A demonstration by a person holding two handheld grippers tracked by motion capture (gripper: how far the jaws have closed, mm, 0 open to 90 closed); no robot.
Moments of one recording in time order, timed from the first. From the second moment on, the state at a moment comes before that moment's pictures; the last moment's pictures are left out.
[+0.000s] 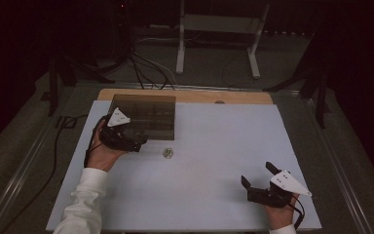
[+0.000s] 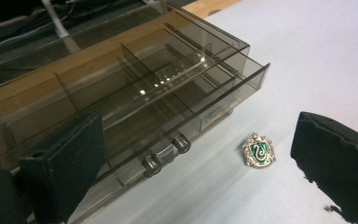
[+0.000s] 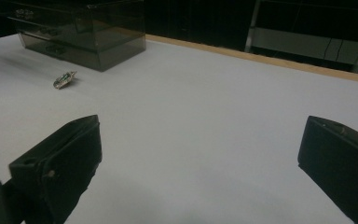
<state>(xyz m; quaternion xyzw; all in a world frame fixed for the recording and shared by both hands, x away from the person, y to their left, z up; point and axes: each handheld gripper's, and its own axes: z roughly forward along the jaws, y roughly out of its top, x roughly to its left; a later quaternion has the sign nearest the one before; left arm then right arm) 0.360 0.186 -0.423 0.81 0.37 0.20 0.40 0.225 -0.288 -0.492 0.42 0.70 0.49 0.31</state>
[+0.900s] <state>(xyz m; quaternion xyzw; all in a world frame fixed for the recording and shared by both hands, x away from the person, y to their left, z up) 0.382 0.173 -0.437 0.86 0.33 0.19 0.35 0.225 -0.288 -0.492 0.42 0.70 0.49 0.31</state>
